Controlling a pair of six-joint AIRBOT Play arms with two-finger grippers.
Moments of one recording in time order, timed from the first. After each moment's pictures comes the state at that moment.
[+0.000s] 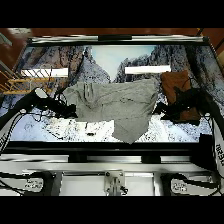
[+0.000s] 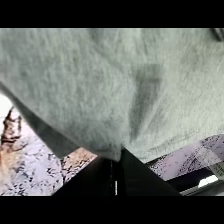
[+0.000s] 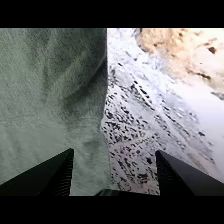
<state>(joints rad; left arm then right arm) -0.03 -1.58 1.09 0.99 -1.12 -1.41 -0.13 -1.45 1.04 2.02 -1.16 -1.59</state>
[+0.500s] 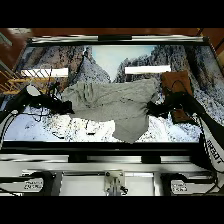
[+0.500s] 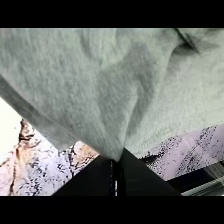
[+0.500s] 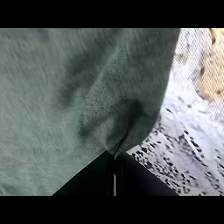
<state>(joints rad) 0.00 -1.48 1.09 1.00 -1.11 -1.35 -0.03 -1.52 1.01 2.12 -0.95 -1.61</state>
